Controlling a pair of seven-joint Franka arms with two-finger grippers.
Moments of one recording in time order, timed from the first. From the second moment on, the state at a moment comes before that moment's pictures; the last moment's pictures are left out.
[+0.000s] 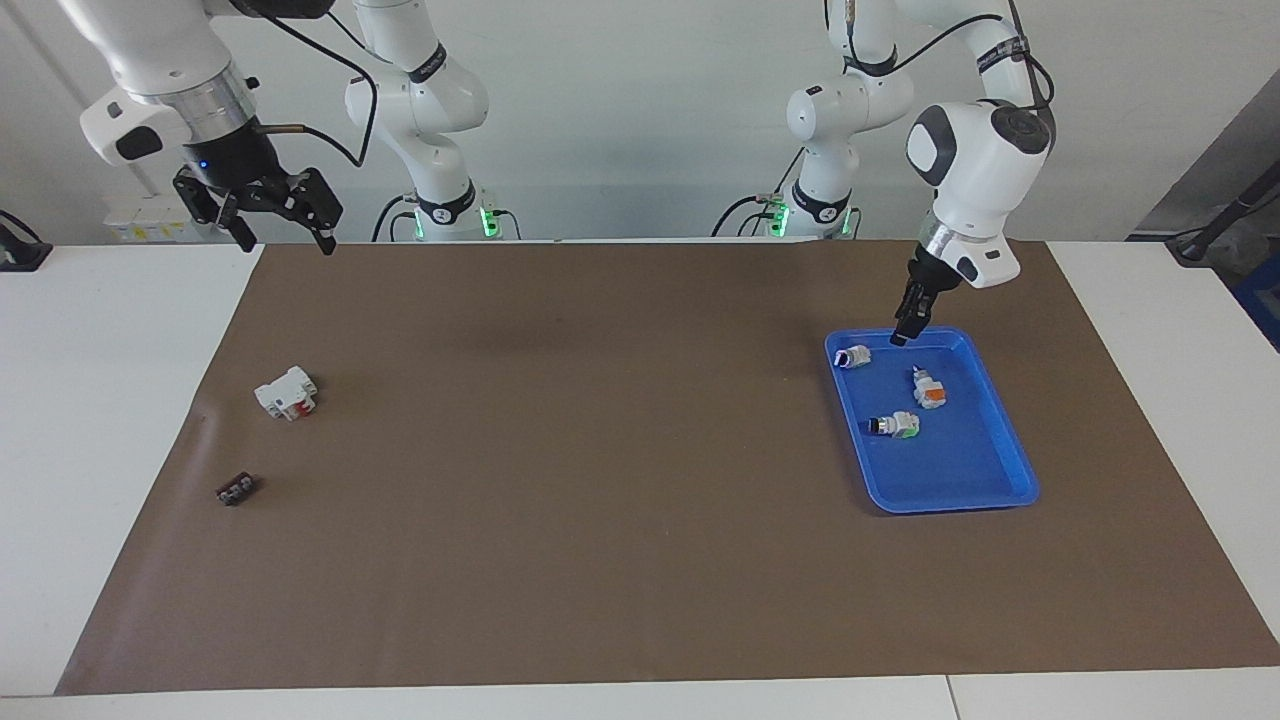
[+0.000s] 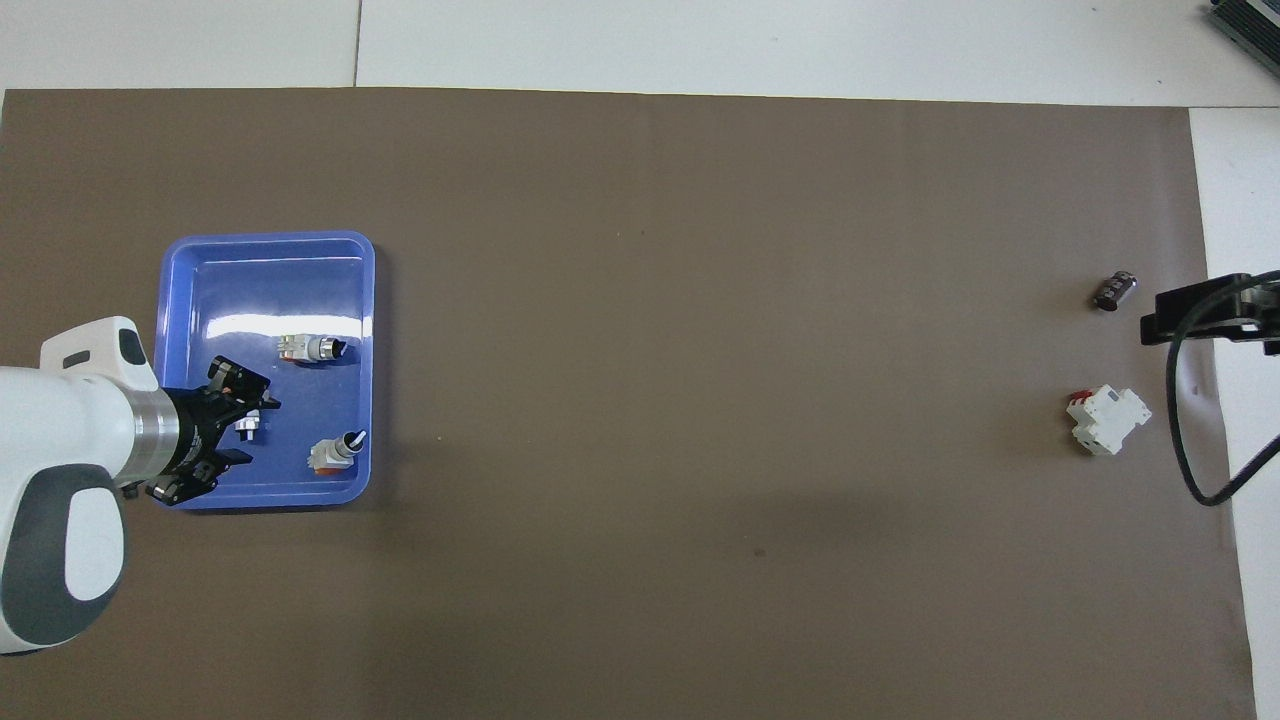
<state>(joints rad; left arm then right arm) 0.28 -0.26 -0.34 -2.32 -0.18 2.17 -0.96 0.05 -0.03 -0.09 -1.52 0.01 1.49 0.07</state>
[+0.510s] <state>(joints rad) 0.23 -0.20 -0.35 -1.93 -0.14 1.79 -0.58 0.06 -0.03 -0.08 -1.52 -0.02 1.49 -0.02</state>
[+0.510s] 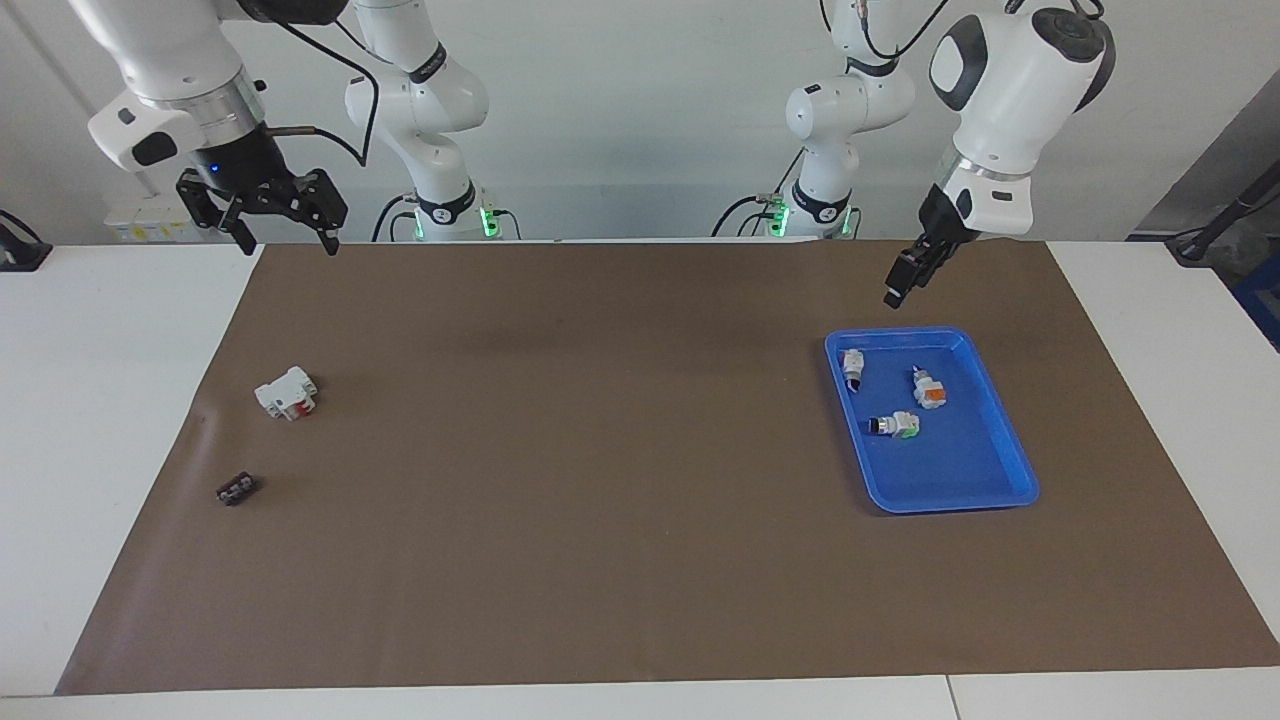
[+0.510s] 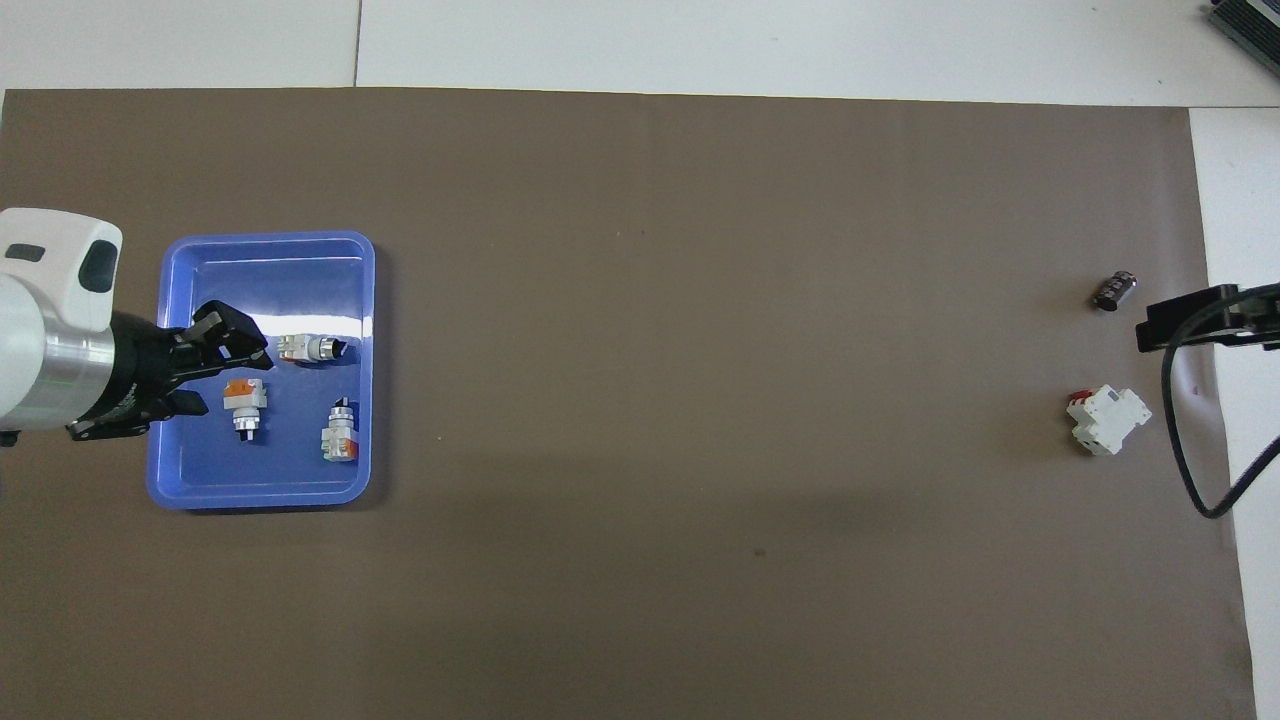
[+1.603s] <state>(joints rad) 0.15 0.11 -0.37 -1.26 0.07 1.27 -0.08 0.06 -0.02 -0.09 -1.54 -0.01 1.47 -0.02</state>
